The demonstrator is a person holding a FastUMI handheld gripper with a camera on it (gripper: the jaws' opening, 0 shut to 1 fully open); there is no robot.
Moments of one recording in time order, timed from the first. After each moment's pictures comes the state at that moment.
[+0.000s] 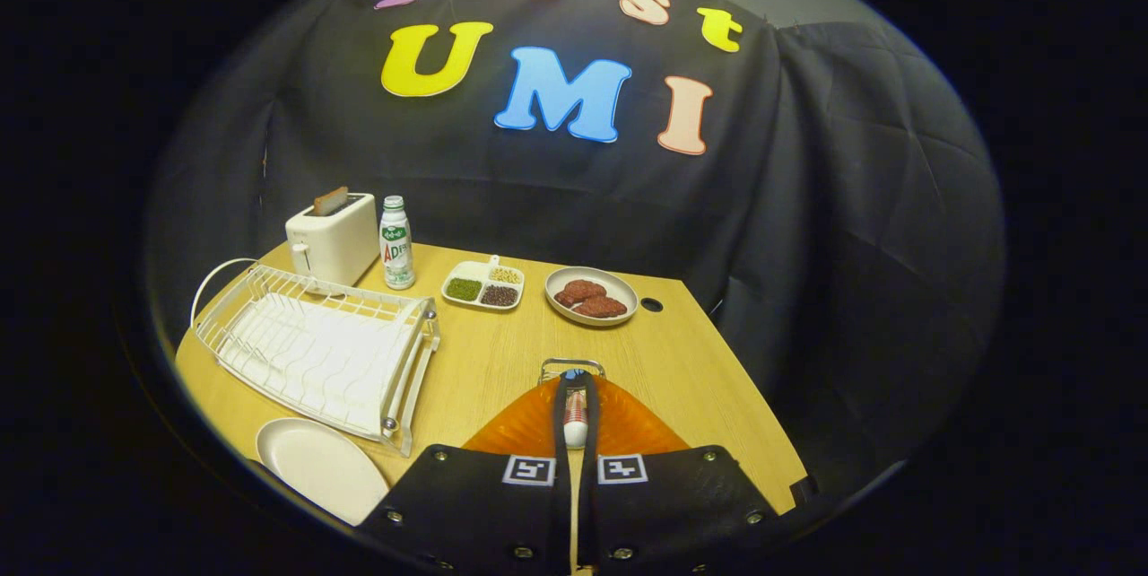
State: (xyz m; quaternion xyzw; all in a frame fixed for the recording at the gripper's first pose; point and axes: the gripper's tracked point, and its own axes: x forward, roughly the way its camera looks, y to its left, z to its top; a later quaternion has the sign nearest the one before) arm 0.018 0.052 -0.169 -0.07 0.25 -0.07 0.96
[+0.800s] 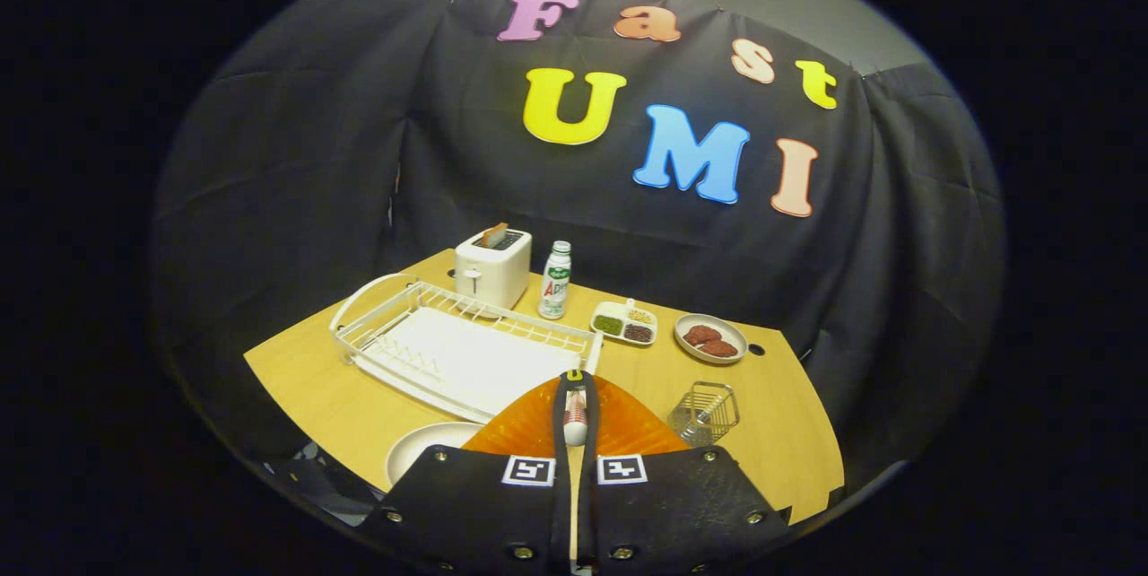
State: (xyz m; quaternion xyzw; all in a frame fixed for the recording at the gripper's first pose) arm -0.068 0.226 -0.125 -0.09 0.19 0.12 0.97
